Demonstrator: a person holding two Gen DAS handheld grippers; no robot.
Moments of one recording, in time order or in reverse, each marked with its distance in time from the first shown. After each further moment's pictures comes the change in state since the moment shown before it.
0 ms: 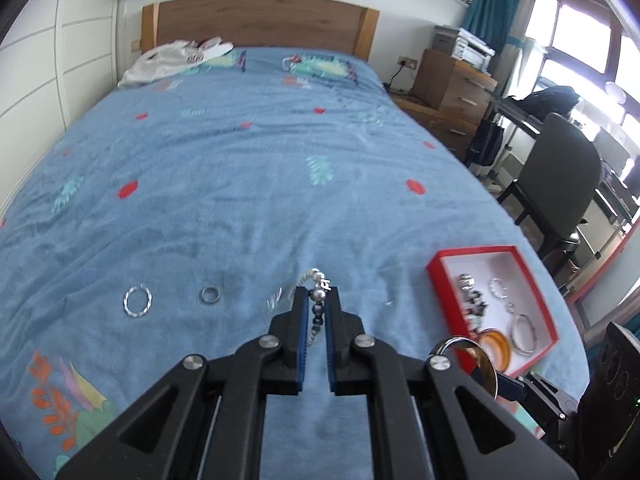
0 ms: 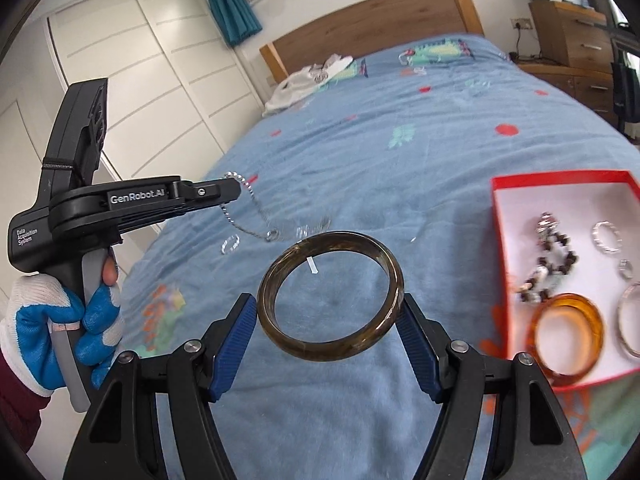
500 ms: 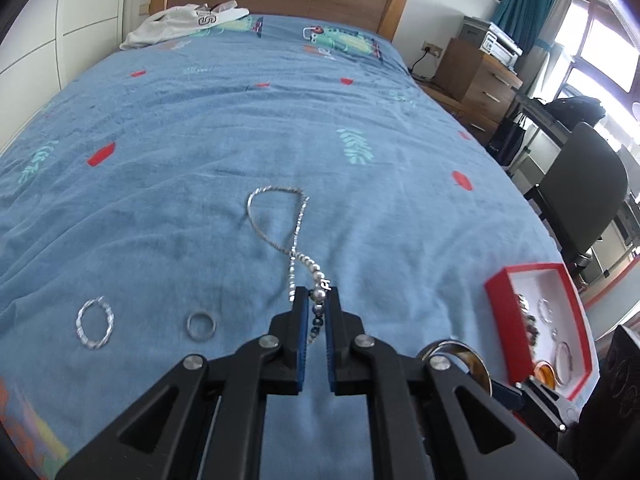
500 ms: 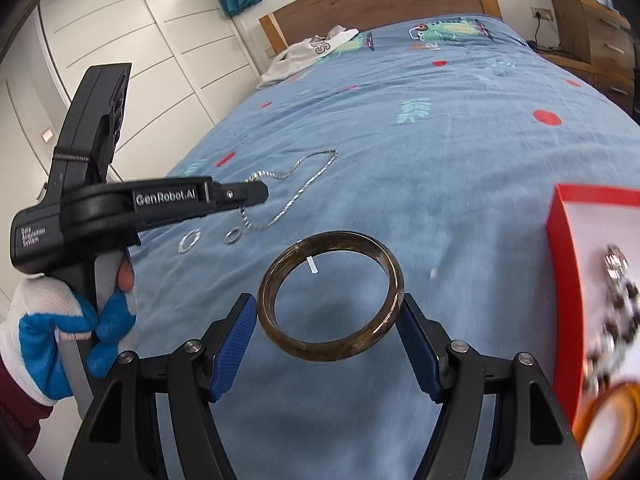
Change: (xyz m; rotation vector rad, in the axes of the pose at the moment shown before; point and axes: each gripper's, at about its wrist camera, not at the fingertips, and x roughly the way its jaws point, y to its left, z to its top) left arm 0.107 0.048 0.004 -0.086 0.079 -0.001; right arm 0.100 -0.015 0.025 -0.044 0.104 -0.006
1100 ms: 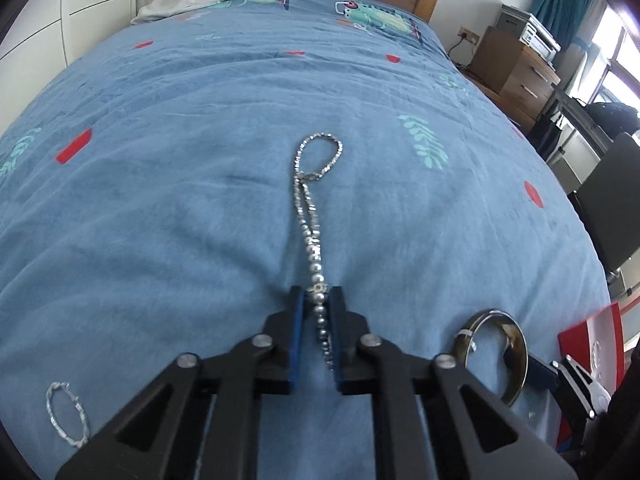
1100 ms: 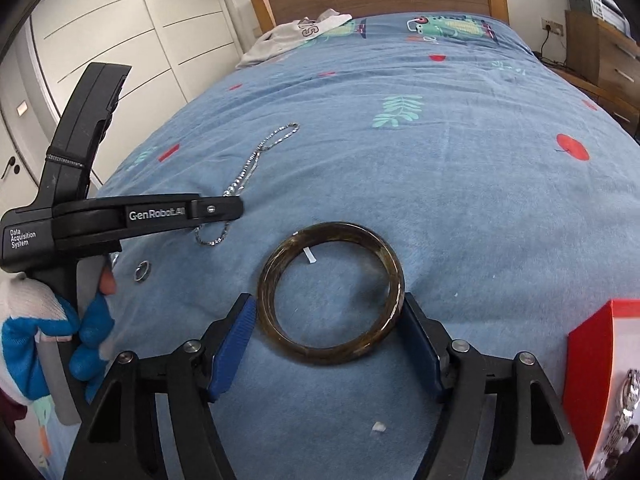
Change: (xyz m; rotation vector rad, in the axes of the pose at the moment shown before) left arm 0.099 0.037 0.041 -0.049 0.079 0.075; right arm 0.080 -0.030 0.053 -0.083 0.055 -0.109
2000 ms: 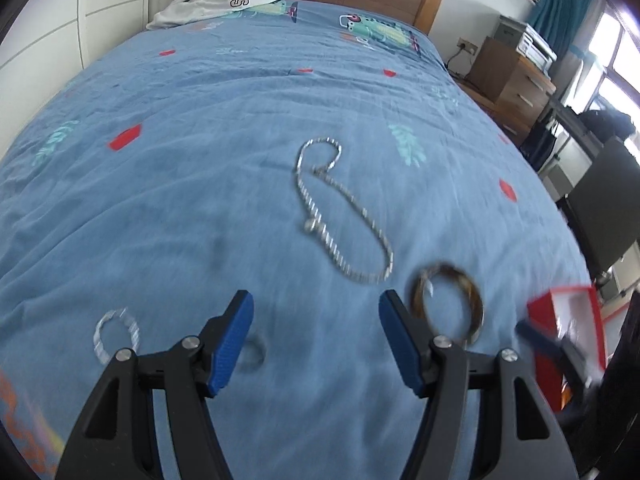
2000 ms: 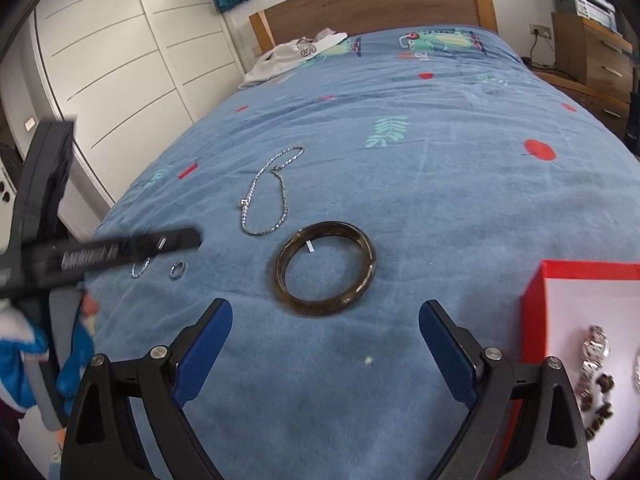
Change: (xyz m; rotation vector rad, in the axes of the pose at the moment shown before) left arm -0.060 0.005 -0.022 -0.033 -0.024 -0.003; right arm -0.042 -0.003 -0.010 0.027 -0.051 0.015
